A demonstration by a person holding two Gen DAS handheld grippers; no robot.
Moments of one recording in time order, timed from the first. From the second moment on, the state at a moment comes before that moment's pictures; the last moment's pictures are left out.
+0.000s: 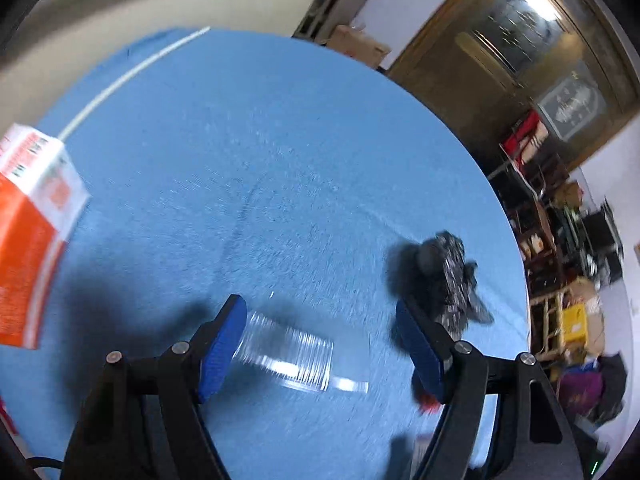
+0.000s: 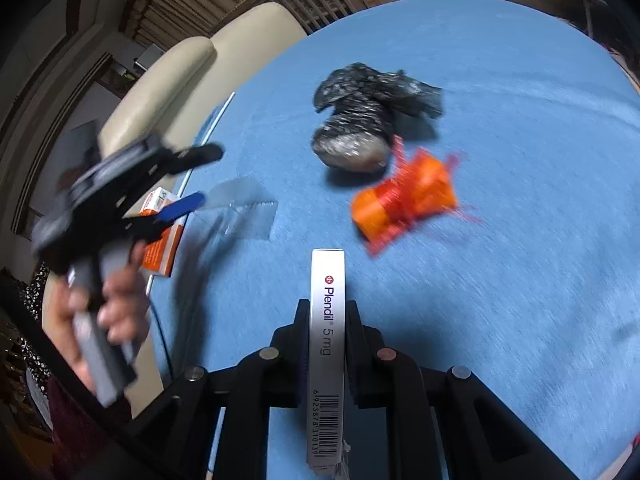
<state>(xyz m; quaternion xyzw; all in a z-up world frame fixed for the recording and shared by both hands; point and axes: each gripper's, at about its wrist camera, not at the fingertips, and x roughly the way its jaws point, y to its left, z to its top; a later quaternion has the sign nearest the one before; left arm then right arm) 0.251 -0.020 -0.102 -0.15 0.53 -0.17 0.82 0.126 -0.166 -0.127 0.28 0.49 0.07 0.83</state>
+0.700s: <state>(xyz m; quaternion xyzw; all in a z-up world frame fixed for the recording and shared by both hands) 0.122 -0.032 -0.096 -0.04 0.56 -0.26 0.79 0.049 -0.224 -0.127 0.33 0.45 0.04 0.83</state>
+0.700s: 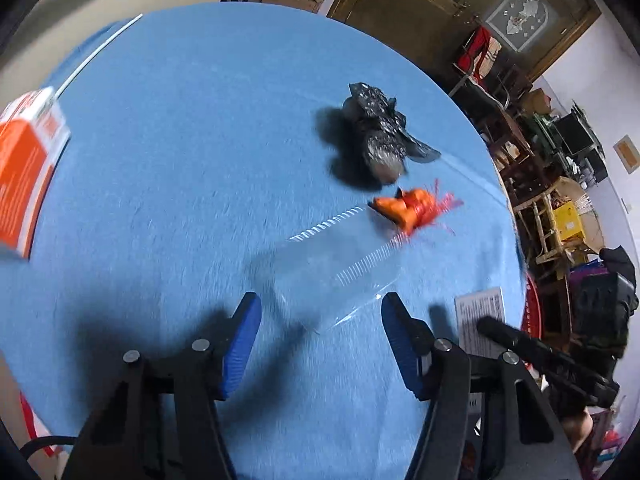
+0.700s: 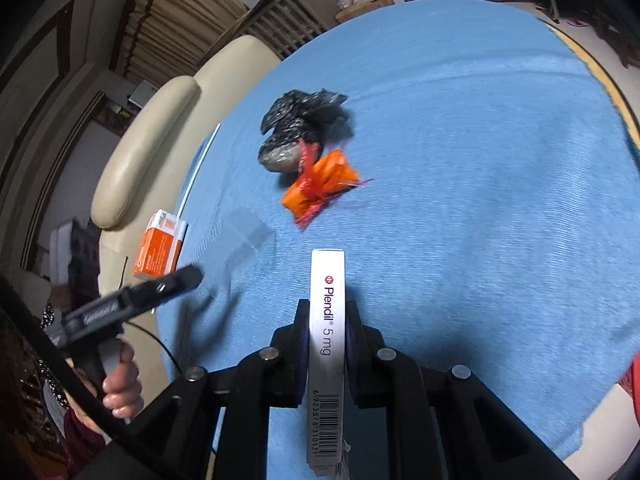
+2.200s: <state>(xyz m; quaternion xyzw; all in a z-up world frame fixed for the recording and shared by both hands) 0.079 -0.093 -0.073 0.09 0.44 -0.28 0.85 0.007 -0.233 -0.096 0.30 0.39 0.01 0.87</state>
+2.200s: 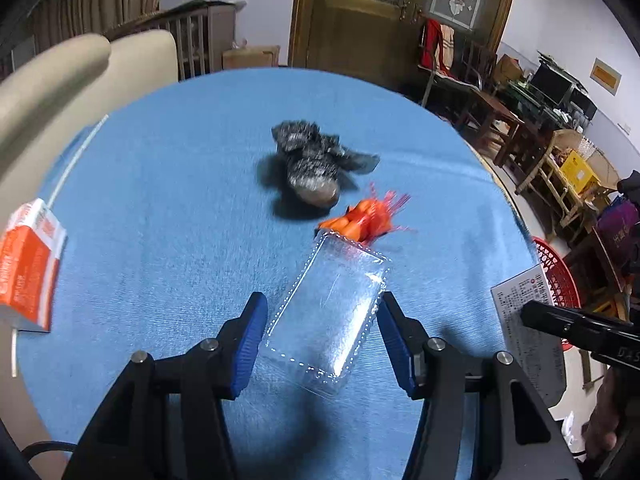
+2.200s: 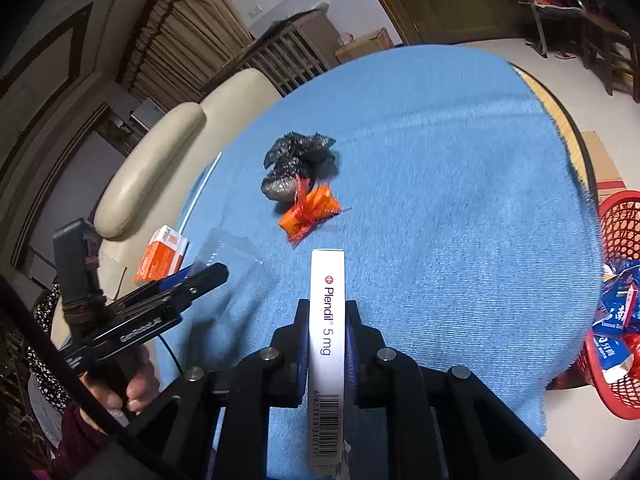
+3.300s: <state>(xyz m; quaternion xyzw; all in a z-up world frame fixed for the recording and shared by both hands) -0.030 -0.209 0.000 0.22 0.33 -0.28 0.88 -0.097 -0.302 -0.051 0.32 0.29 -0.06 0.90</state>
